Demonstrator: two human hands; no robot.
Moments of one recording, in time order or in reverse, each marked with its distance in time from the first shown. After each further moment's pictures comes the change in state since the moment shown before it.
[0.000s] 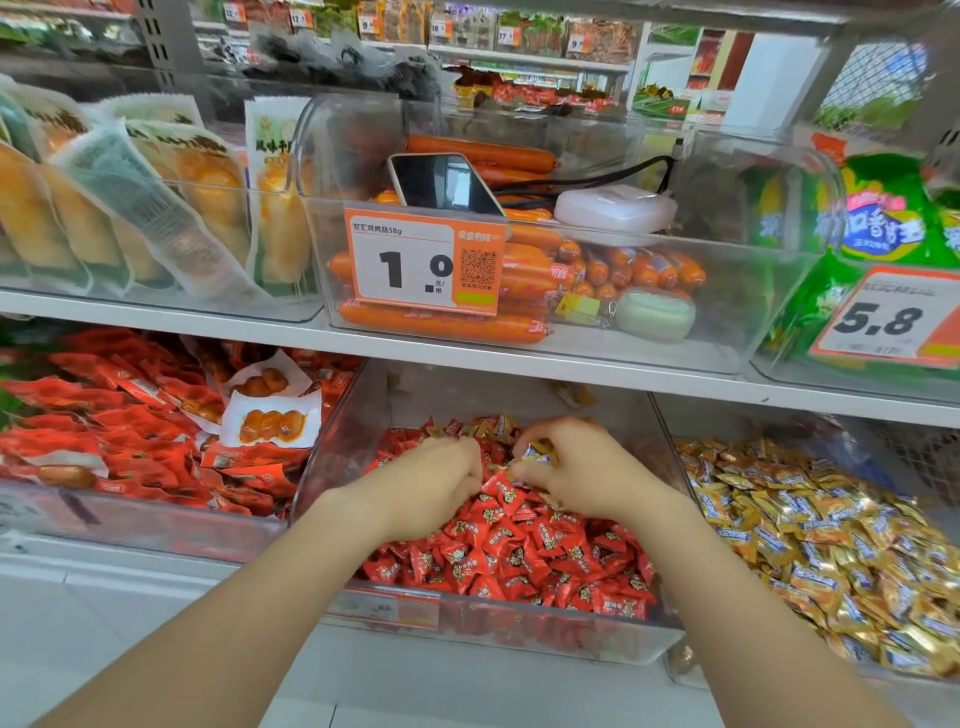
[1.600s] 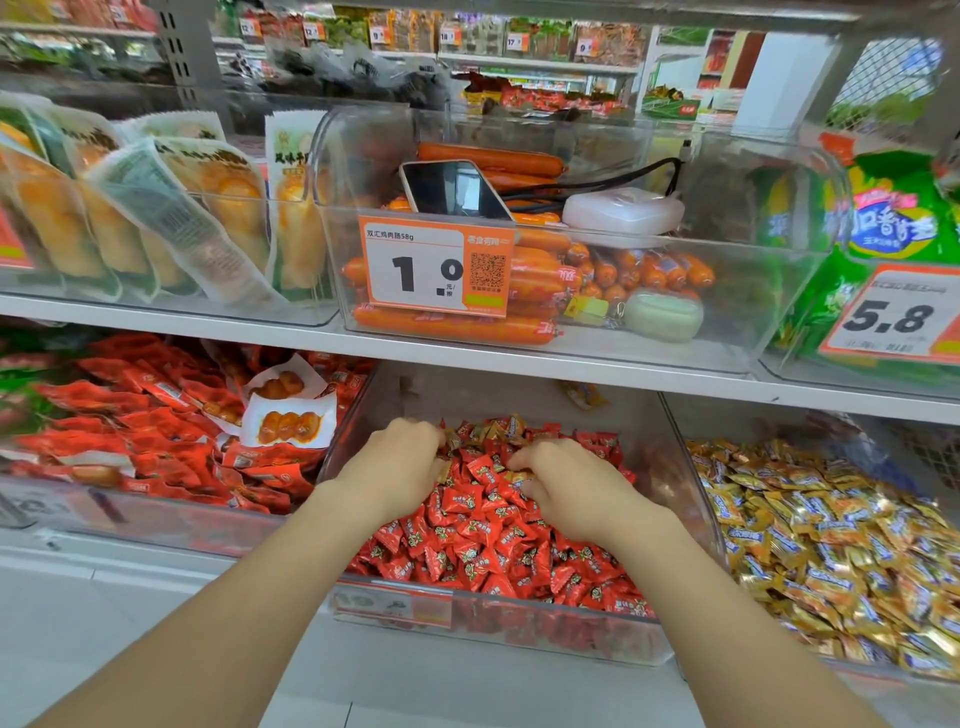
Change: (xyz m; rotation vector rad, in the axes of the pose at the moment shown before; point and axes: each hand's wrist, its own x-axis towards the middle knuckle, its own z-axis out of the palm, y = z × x) left_hand -0.004 -0.027 -0.008 0.119 0.125 -0.275; right_hand -0.007 -0.022 0.020 -0.221 -0.080 0.008
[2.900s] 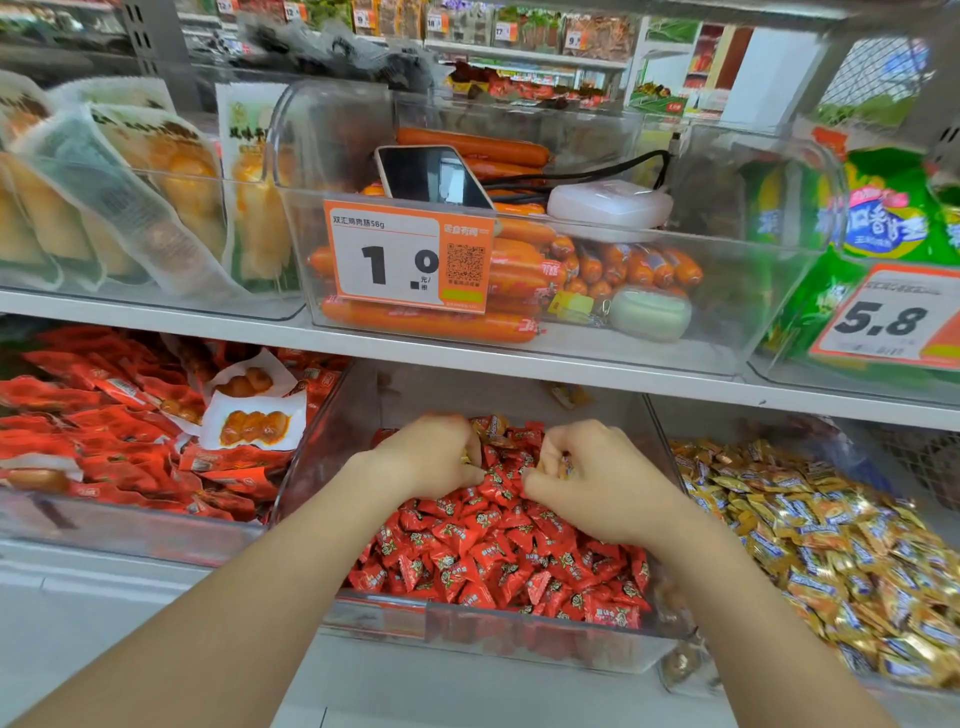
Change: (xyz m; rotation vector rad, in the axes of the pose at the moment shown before) left_hand 0.049 0.032 0.014 -0.063 -0.140 0.171; right_hand -0.034 0.012 -0.038 0.351 0.158 0.068
